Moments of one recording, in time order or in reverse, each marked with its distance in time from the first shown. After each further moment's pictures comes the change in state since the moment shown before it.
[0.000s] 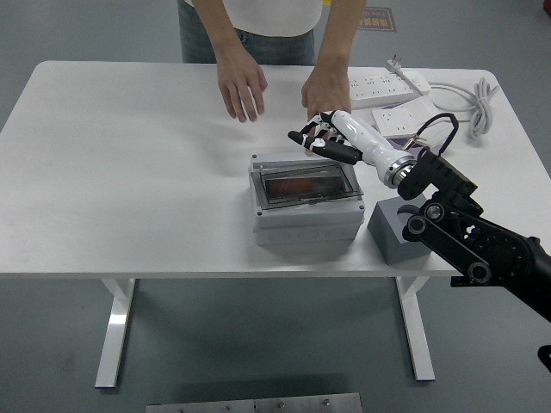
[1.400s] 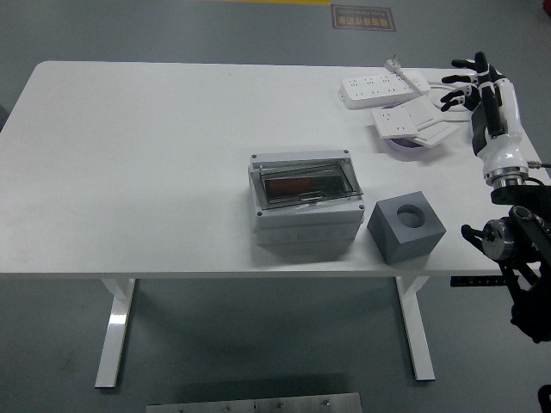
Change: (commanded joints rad) left arm 0.004 -0.021 0.006 0.002 -0.009 -0.002 -0.004; right arm -0.290 0.054 0.558 -0.052 0.635 0.042 0.453
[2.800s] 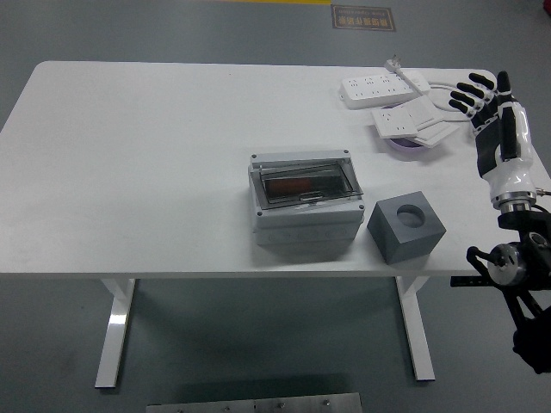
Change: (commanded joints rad) left arm 0.075 0.038 0.017 0.005 -0.035 0.026 -0.017; right arm -0.139 0.010 0.045 0.126 0.097 0.017 0.007
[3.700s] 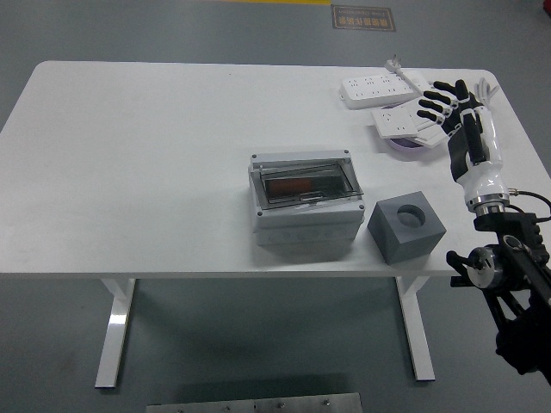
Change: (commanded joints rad) left arm 0.070 0.065 0.087 0.008 -0.153 0.049 -0.058; right arm 0.010 0.053 -0.009 0.018 -0.097 0.001 -0.052
